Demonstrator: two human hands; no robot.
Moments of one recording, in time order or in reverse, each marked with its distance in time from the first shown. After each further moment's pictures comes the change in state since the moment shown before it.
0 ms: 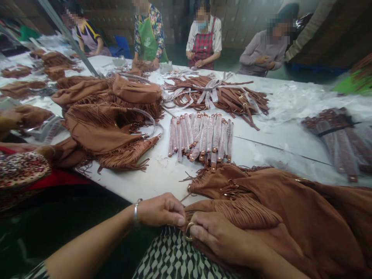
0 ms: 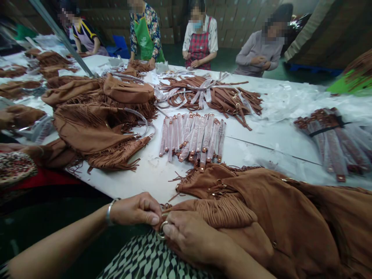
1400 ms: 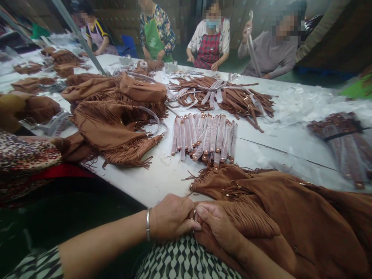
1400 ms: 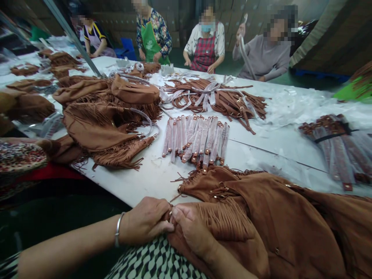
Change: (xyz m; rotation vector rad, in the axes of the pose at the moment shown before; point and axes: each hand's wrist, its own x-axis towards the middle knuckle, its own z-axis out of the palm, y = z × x) left_hand 0.003 -0.001 0.031 1.276 0.356 0.122; right_hand 0.019 0.024 0.038 0.771 0.348 0.056
